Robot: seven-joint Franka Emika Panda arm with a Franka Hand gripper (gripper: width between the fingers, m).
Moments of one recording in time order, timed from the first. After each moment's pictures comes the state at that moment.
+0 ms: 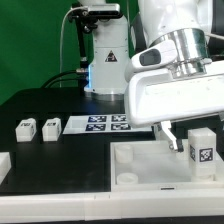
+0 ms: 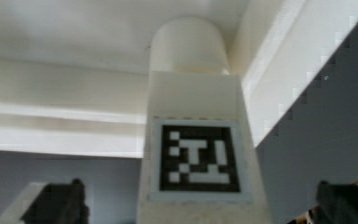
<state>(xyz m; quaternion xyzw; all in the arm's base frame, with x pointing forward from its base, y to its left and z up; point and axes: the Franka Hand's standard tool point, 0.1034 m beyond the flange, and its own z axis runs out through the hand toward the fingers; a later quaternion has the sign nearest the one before) 0.607 0.115 0.073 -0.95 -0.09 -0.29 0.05</state>
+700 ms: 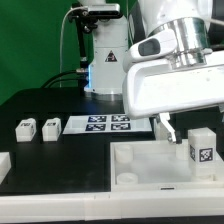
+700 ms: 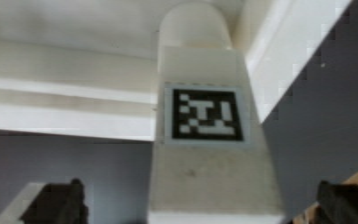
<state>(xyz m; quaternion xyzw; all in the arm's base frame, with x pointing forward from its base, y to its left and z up) 0.609 0.114 0.094 -0.97 -0.10 -0.23 0.05</state>
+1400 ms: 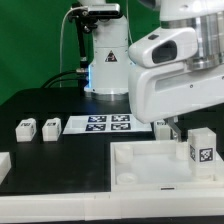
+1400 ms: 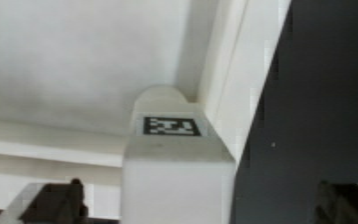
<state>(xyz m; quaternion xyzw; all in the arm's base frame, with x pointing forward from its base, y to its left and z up) 0.612 0.121 0.090 -0.99 -0.11 0.03 0.08</state>
